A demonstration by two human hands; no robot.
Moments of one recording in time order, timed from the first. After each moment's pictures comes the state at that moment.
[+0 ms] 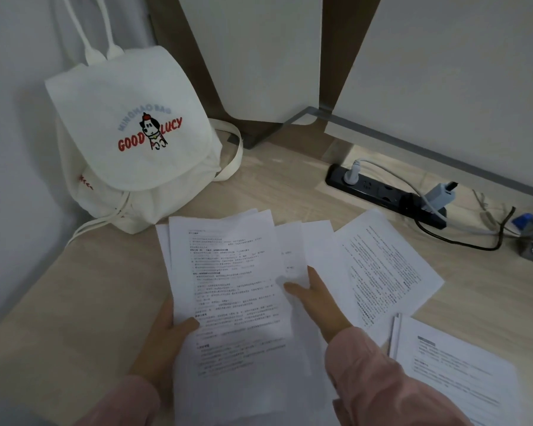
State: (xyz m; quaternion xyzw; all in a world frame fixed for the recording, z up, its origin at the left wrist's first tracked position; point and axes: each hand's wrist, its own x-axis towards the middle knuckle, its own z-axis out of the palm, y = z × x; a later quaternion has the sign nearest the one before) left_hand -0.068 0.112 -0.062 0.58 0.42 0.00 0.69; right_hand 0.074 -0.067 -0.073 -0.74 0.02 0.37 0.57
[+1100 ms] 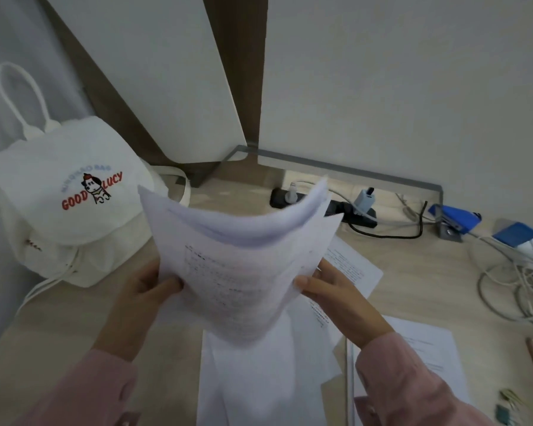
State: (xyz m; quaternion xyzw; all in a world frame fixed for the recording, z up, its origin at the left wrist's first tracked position) left_hand 0.002 0.107 0.037 0.70 0.21 0.08 0.68; right_hand 0.084 -0.147 0.026 -0.62 -0.06 0.31 0.71
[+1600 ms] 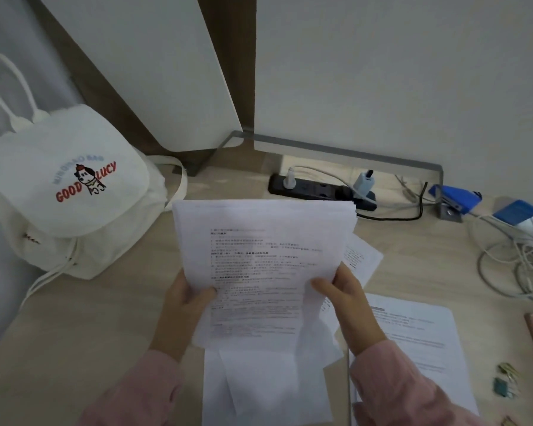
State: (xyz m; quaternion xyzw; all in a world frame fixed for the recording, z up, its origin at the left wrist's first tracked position) left_hand -0.004 0.066 0.006 0.71 0.19 0.04 0.68; right_hand 0.050 -0.152 0.016 -0.68 0.04 0.16 0.71
